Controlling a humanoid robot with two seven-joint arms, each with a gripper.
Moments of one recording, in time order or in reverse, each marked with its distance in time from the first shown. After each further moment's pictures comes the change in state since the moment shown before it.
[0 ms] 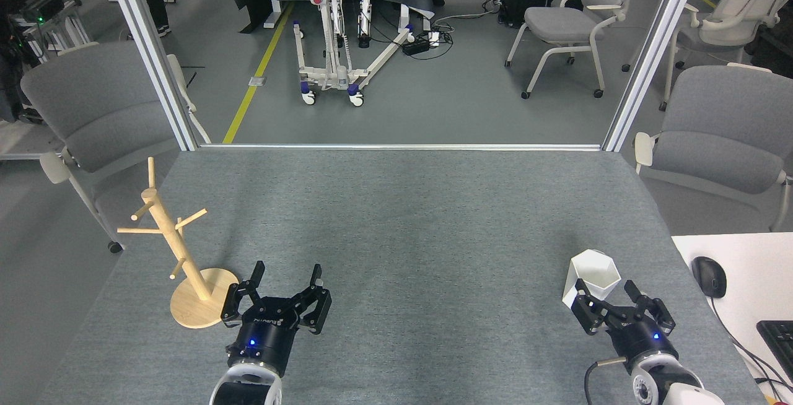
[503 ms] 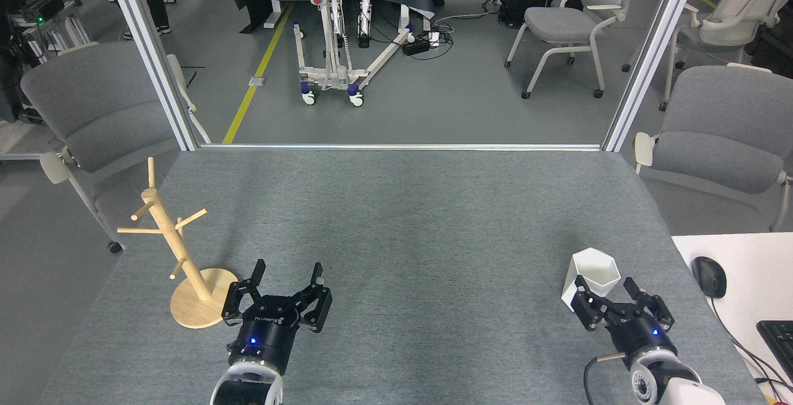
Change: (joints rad) left arm -0.003 -0.003 0.000 -0.001 0.000 0.000 0.000; right arm -0.026 -0.002 0.000 0.040 0.000 0.000 -0.002
